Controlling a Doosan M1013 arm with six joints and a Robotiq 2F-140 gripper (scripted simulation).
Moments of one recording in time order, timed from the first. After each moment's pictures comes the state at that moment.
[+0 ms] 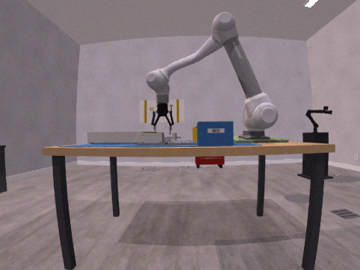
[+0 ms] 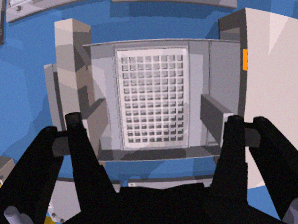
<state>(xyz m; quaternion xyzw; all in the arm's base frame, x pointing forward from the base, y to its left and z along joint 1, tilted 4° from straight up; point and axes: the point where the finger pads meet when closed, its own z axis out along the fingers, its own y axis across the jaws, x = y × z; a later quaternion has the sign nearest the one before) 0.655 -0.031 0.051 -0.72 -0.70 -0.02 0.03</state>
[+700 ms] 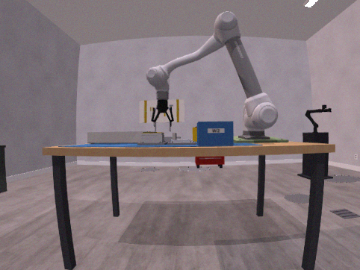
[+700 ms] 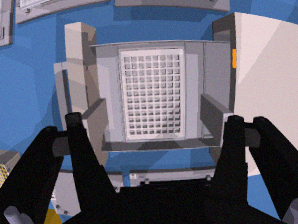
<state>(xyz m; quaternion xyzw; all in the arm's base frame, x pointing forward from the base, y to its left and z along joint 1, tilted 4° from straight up) 0.655 -0.033 0.077 -0.72 -0.70 -0.02 0.03</state>
